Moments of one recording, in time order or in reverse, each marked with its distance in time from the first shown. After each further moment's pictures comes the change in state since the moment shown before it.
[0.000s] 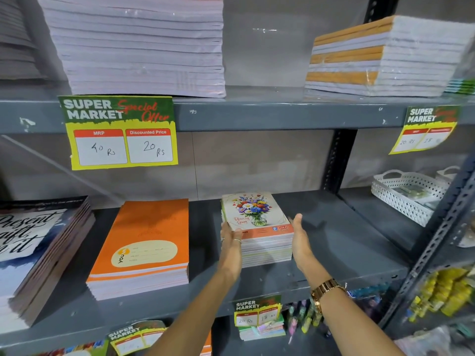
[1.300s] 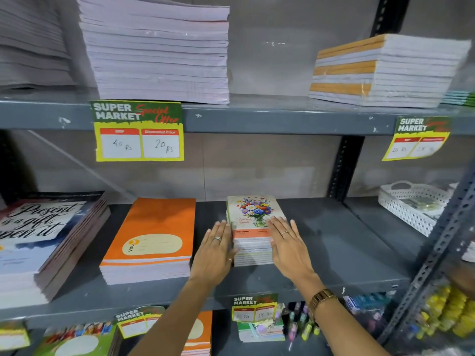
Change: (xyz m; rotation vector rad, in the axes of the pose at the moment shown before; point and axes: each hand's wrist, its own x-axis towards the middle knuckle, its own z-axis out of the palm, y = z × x) left_hand -0.014 -0.011 -0.045 1.266 0.098 0.420; right_hand -0.034 0.003 -0.002 -1.304 0.132 -0.881
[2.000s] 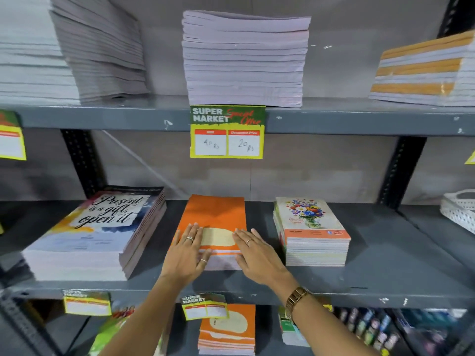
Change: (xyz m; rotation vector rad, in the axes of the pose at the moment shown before) left_hand -0.068 -0.159 -0.053 0.190 0.002 -0.146; right_hand 0.017 -0.167 0.009 0.181 -0.213 -0.455
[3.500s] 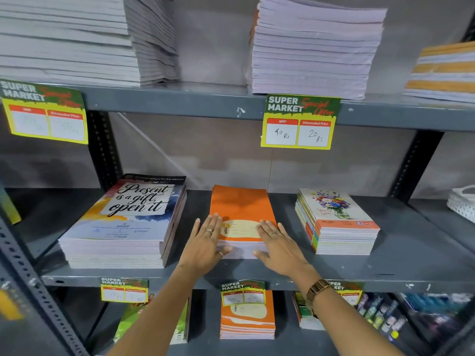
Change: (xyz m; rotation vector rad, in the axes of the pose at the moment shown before) left_hand -0.010 -0.050 -0.014 -0.025 -0.126 0.102; right_hand 0.016 -0.047 0.003 0.022 -0.148 0.202
